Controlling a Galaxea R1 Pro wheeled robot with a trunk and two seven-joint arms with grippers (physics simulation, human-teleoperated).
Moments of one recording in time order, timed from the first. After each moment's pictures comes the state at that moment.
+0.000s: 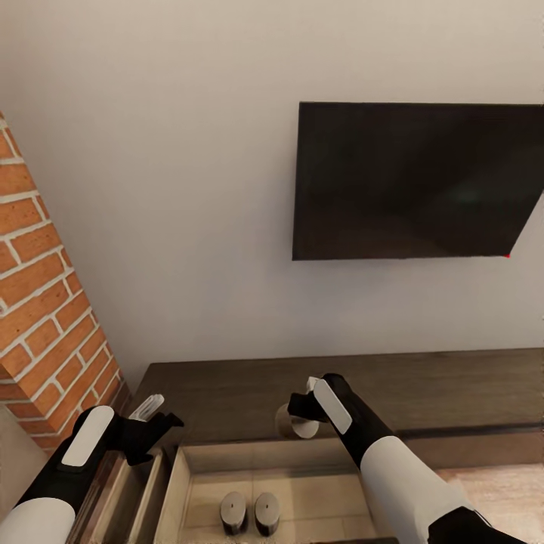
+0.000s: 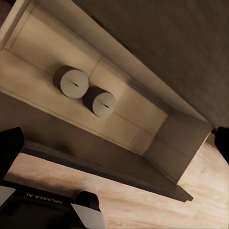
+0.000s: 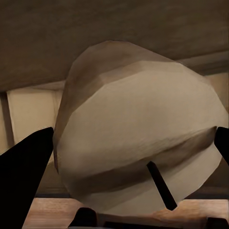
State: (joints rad) left arm -0.53 0.17 0.13 -0.93 1.15 0.98 0.52; right arm -0.77 0.14 0.29 -0.67 -0.73 0.80 -0.40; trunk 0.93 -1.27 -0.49
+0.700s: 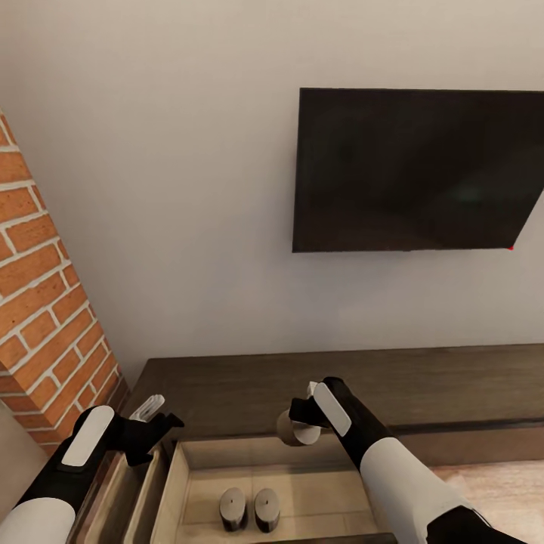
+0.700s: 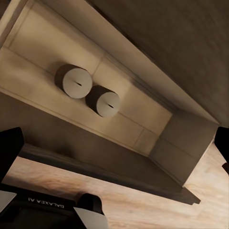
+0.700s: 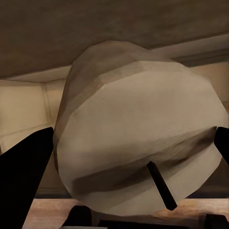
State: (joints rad) left arm -0.53 0.17 0.13 -0.93 1.15 0.99 0.52; right arm -0.77 0.14 0.29 -0.63 -0.72 0.79 -0.41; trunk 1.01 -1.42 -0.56
